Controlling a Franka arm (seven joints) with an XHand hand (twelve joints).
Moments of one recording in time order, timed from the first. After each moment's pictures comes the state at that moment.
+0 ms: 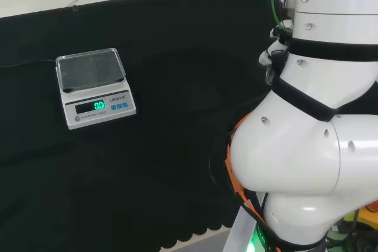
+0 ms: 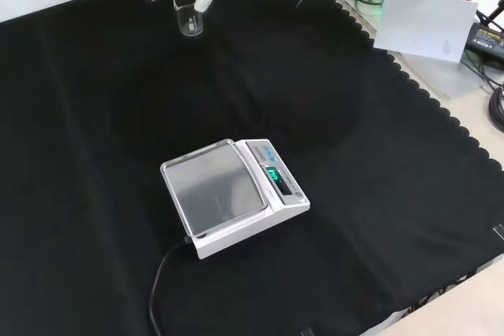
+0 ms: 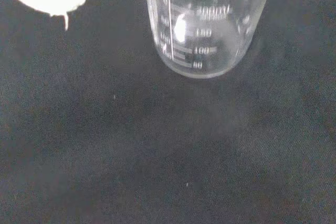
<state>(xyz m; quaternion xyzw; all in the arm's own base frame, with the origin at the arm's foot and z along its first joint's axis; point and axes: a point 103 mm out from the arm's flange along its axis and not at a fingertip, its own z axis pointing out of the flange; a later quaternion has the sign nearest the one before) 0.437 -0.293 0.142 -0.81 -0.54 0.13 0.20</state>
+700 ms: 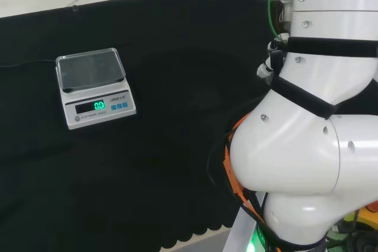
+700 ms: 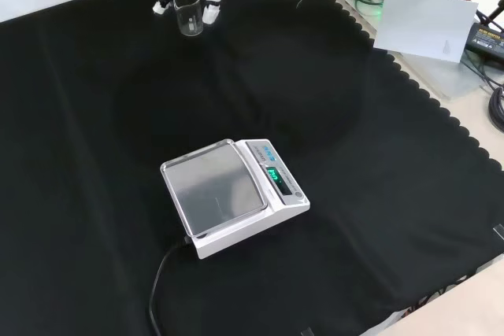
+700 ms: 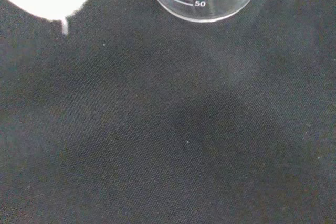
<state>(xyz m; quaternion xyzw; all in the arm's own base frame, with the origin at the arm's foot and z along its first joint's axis) 0.430 -0.288 0.114 -0.80 -0.53 0.15 0.22</state>
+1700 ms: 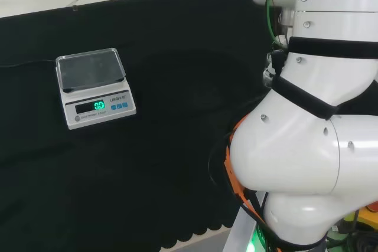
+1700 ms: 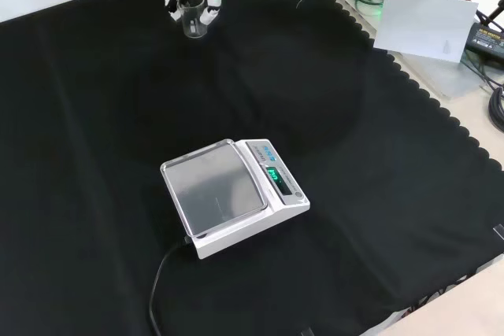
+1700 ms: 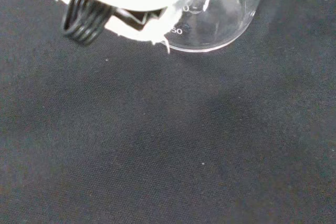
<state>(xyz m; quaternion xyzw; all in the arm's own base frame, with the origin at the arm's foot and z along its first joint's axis) 0.435 -0.281 0.103 -0.82 -0.53 0.13 0.19</state>
